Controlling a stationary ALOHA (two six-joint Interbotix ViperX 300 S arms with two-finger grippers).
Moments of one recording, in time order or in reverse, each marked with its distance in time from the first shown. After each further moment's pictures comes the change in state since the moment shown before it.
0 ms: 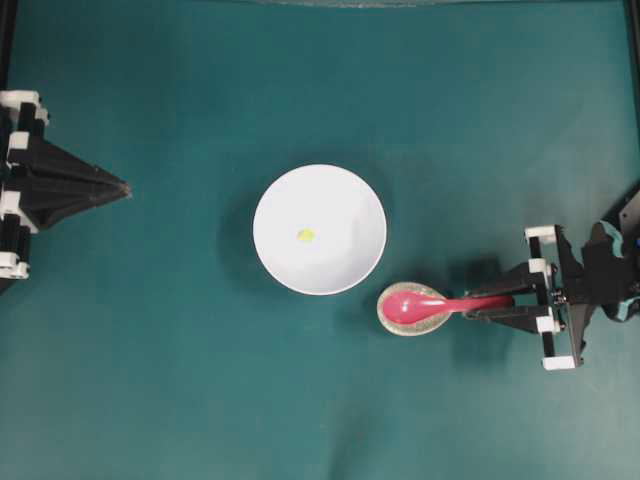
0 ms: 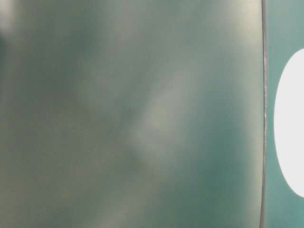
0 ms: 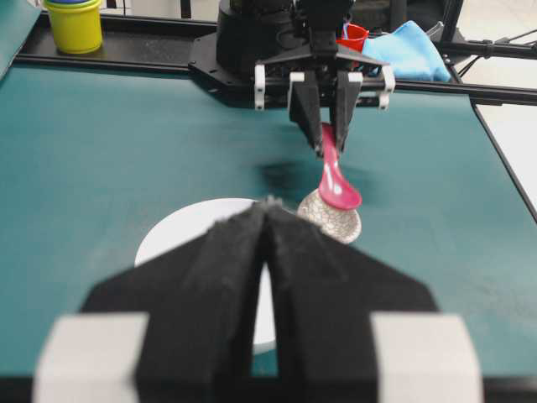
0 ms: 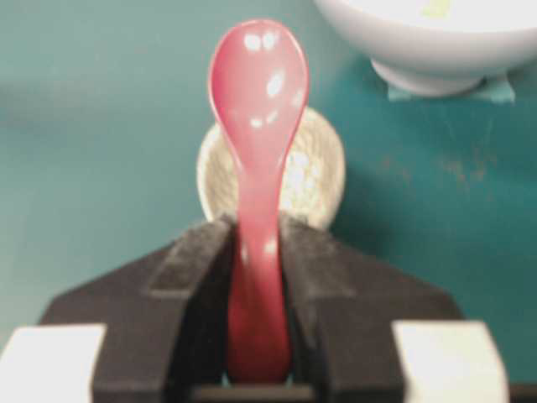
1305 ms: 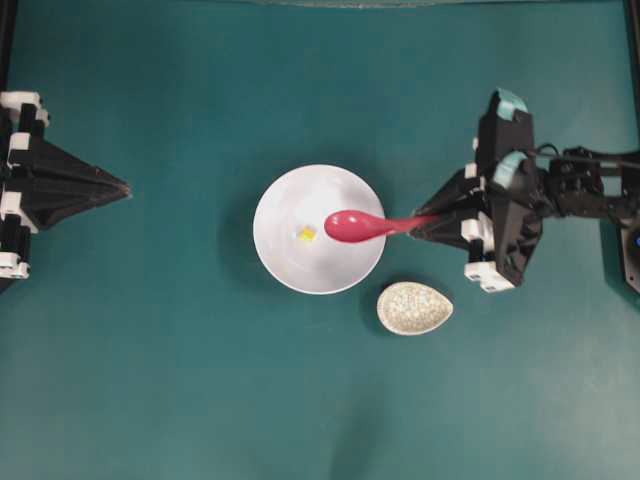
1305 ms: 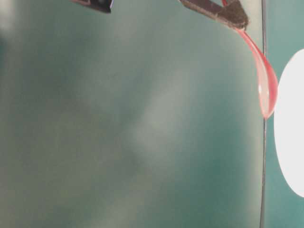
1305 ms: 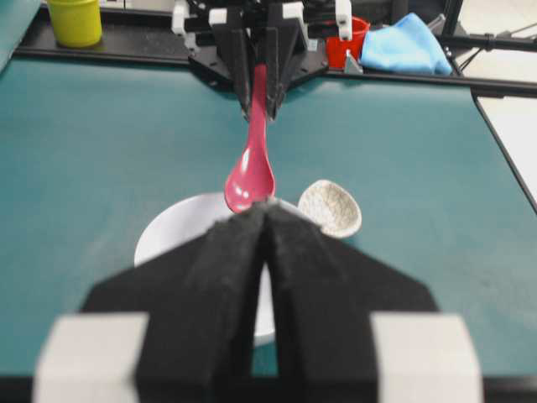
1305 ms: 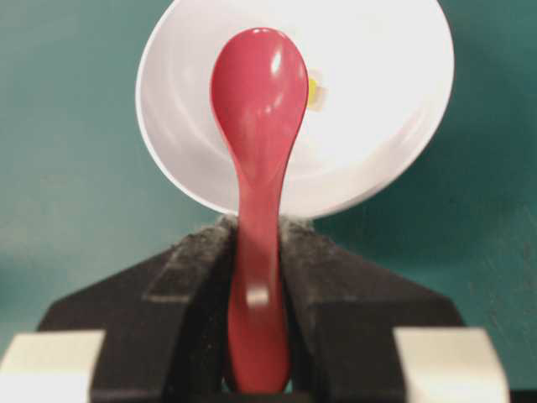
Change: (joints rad) left arm 0.000 0.000 0.000 0.000 0.021 -0.003; right arm -0.600 -0.405 -0.453 -0.017 1.249 -0.273
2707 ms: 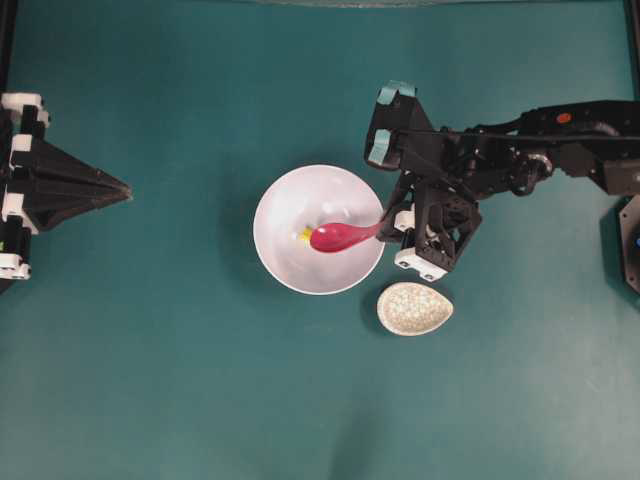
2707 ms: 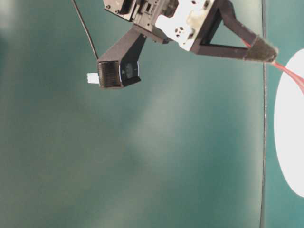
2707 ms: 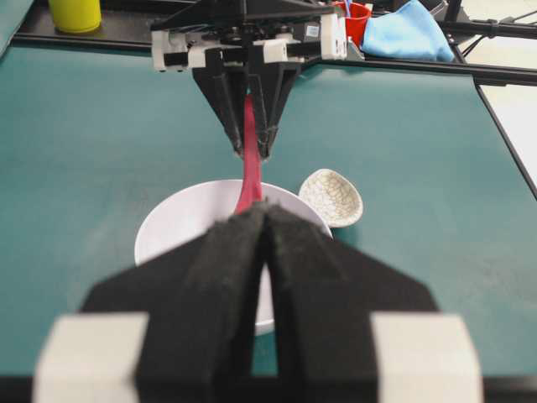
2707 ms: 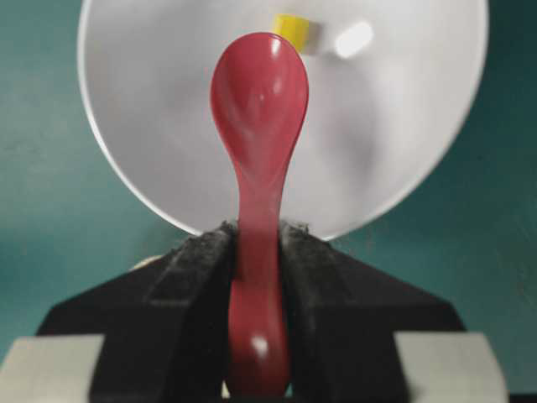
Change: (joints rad) left arm 0.000 0.000 0.000 0.002 0.015 0.000; right arm -0.078 0.259 -0.325 -0.147 0.509 0.219
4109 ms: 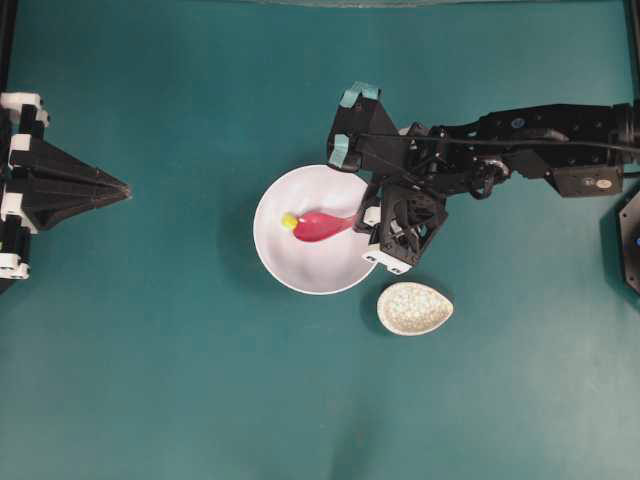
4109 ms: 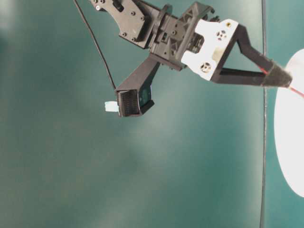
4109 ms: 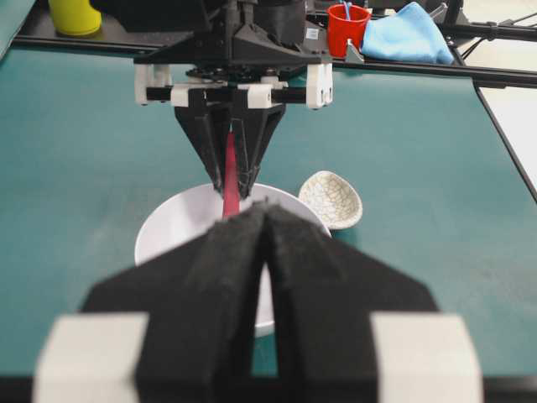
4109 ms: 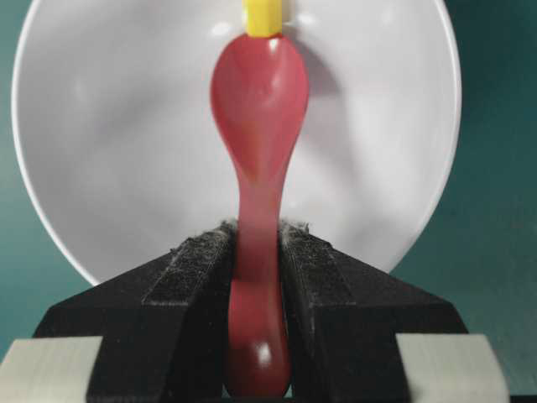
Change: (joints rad) left arm 0.000 -0.005 0.000 0.000 0.000 0.000; right arm 0.000 0.118 -0.084 -0.061 -0.069 0.029
